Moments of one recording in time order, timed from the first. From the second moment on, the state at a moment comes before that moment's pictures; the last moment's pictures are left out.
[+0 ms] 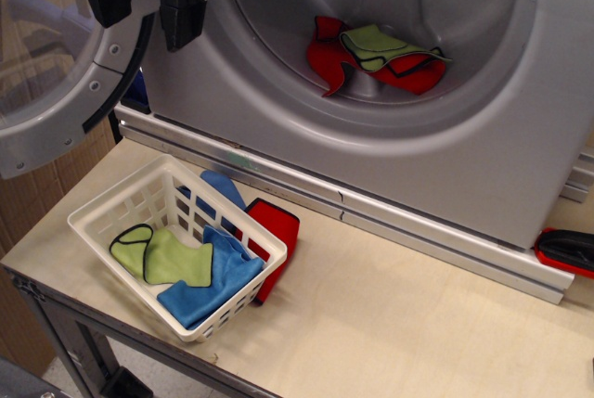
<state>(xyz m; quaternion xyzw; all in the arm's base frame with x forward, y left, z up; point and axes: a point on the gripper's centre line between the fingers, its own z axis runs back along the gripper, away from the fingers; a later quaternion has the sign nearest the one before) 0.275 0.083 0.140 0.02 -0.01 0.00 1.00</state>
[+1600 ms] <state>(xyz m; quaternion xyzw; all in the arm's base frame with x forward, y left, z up) 0.397 0.002 0.083 0.00 -0.21 -0.06 0.97</state>
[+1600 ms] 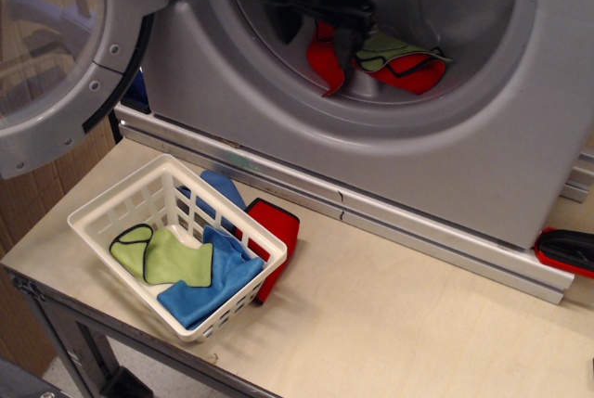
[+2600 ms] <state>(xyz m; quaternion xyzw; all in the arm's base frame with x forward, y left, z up) 0.419 -0.007 0.052 -0.06 -0.19 -0.09 0.98</state>
